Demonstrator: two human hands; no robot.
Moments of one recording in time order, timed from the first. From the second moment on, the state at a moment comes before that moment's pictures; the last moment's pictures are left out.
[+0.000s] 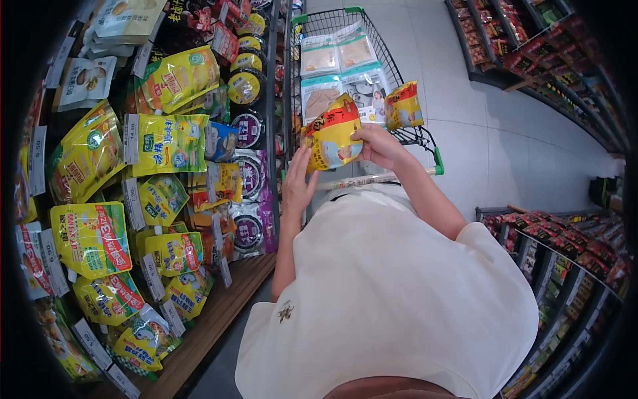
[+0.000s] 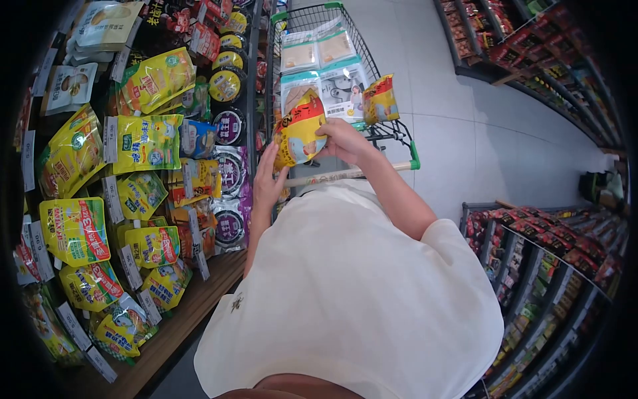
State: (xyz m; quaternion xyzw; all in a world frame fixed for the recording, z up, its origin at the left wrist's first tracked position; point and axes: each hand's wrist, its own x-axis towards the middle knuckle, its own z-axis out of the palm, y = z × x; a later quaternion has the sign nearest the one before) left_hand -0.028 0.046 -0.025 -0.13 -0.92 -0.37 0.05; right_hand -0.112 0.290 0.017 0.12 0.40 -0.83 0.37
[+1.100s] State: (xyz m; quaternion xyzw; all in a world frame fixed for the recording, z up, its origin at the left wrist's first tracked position) left_hand 0.001 0.033 -0.047 0.06 -0.89 -0.46 0.00; right_hand -0.237 0.399 -0.210 0.24 0.85 -0.44 0.14
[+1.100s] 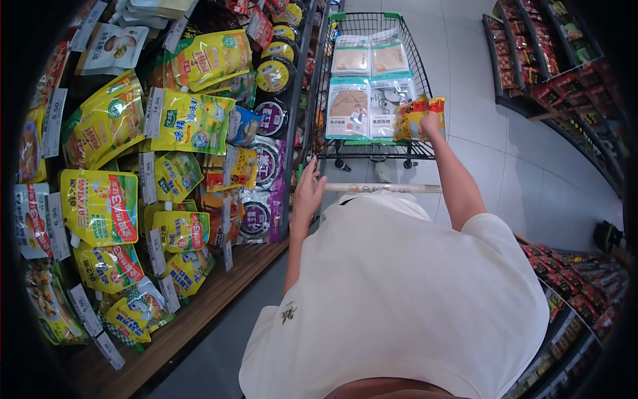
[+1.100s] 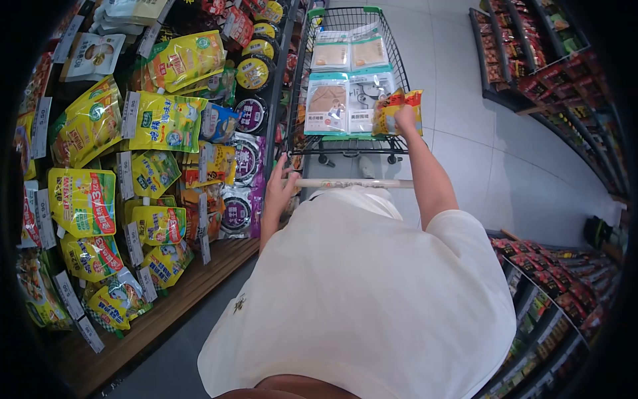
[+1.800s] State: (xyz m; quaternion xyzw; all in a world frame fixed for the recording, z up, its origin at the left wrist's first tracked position) left_hand 0.000 0.025 -0.057 0.05 -0.88 -0.47 -0.03; right_hand -0.185 0.411 -0.244 0.24 0.90 -0.36 0.01
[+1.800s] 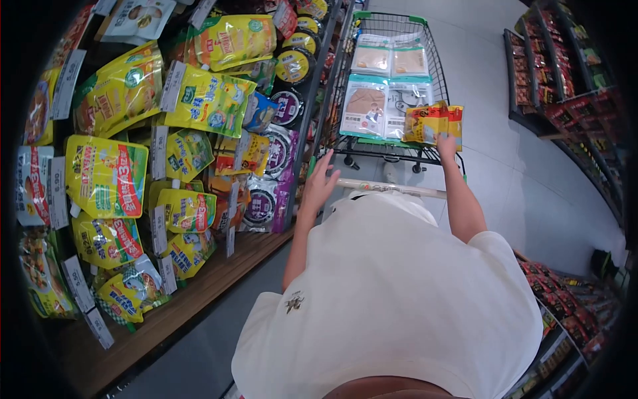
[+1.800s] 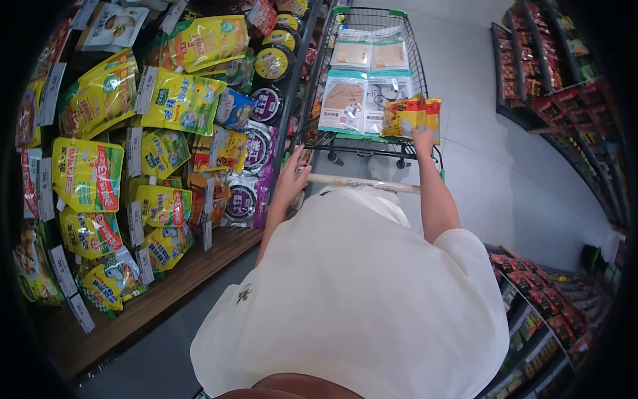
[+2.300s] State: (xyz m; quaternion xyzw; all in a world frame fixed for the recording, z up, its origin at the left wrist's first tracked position) left_hand 0.028 -0.051 -0.080 0.22 -0.84 -0.47 0.11; right_hand -0.131 0.334 -0.140 0.12 0.76 -0.61 0.18
